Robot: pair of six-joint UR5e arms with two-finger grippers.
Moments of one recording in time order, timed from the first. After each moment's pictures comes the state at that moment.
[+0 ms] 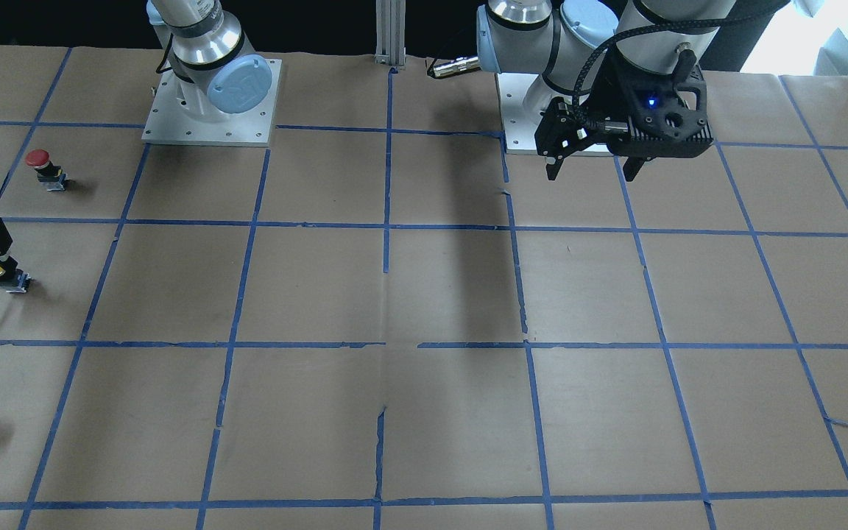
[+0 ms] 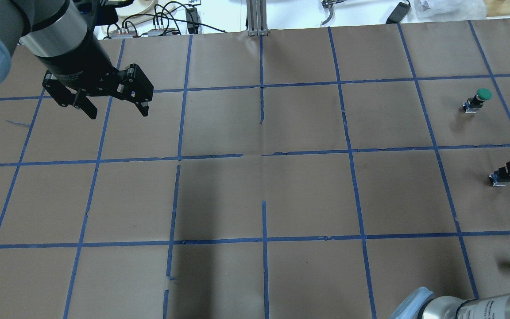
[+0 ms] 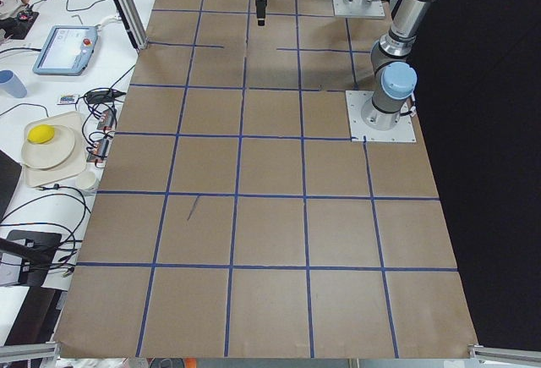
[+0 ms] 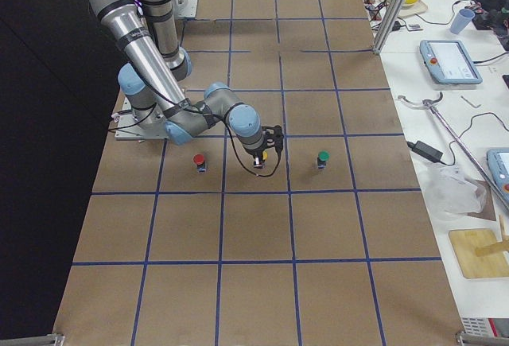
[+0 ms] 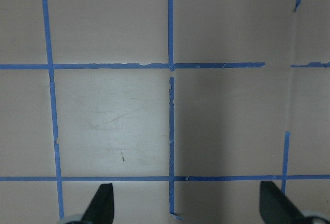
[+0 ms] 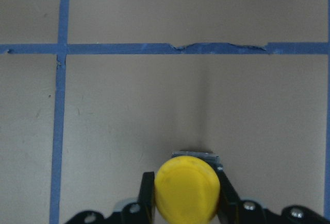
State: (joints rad) left arm -1.58 -1.55 -1.55 -1.63 1.57 -0.02; right arm 0.68 -1.37 2.08 -2.28 -1.32 -0.92
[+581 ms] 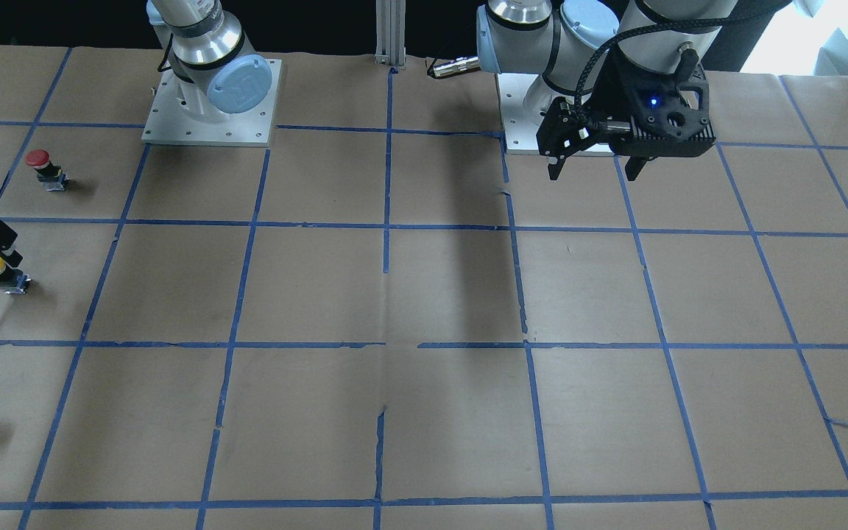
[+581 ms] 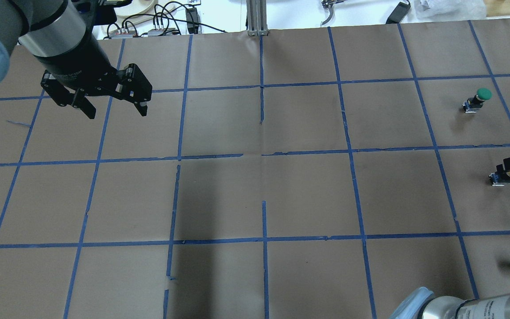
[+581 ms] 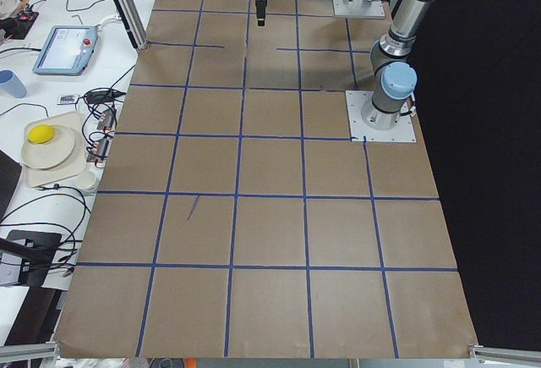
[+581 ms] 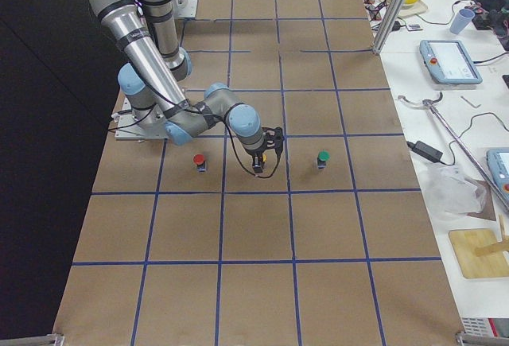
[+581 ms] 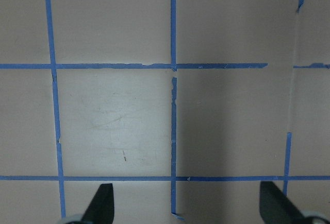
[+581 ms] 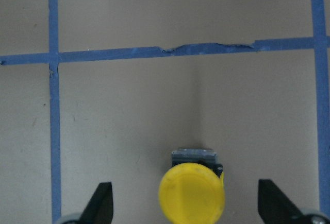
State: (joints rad) left arm -1.57 -1.54 -1.55 -1.63 1.57 -0.02; right arm 0.69 -1.39 2.08 -2.25 -1.33 -0.86
